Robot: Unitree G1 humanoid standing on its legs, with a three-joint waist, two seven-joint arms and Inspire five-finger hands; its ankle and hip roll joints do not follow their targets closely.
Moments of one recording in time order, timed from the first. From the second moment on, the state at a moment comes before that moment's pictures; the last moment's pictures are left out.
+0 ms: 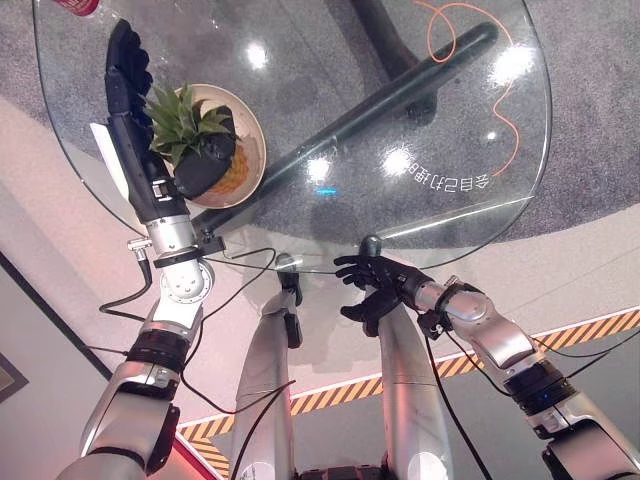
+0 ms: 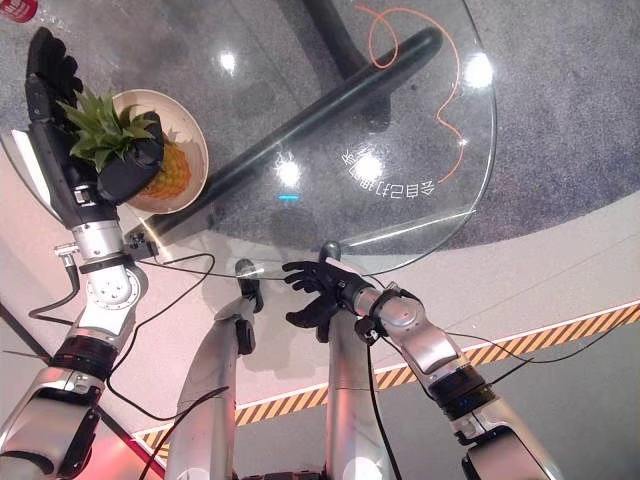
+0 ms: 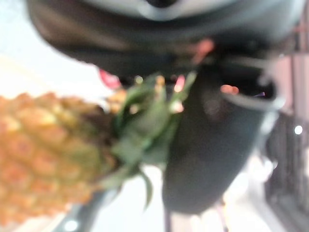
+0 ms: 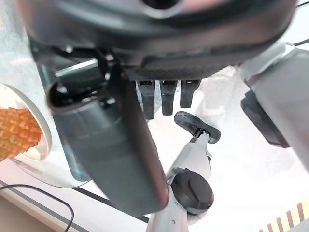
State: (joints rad) left arm -0.56 0.52 -0.17 0.54 -0.12 -0.81 0.58; right arm -0.43 -0.54 0.44 0.13 0.22 0.31 0.35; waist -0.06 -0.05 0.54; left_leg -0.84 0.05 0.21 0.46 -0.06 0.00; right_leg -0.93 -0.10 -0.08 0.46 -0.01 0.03
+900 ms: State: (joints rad) left arm -0.34 0.48 -0.13 0.49 -0.34 -0.72 0.40; right arm -0.32 -0.54 0.37 0.13 0.20 0.25 0.38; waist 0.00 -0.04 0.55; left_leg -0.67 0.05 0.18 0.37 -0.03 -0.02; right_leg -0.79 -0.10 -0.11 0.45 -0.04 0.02
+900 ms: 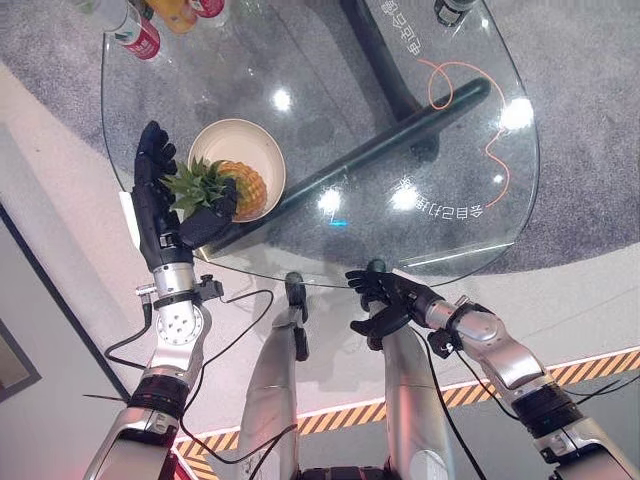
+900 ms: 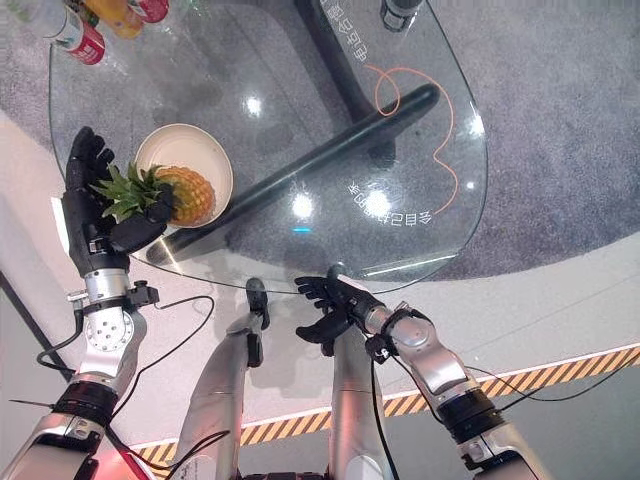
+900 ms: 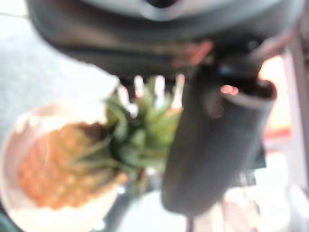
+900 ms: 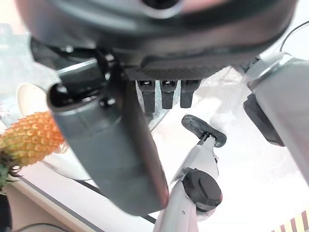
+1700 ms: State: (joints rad) left arm -0.28 0.49 -0.13 0.45 -0.38 -0.64 0.29; right arm -0.29 -0.54 0.35 0.13 0.20 0.25 0.39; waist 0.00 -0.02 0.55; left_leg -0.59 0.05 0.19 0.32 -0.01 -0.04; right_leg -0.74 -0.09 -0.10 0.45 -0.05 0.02
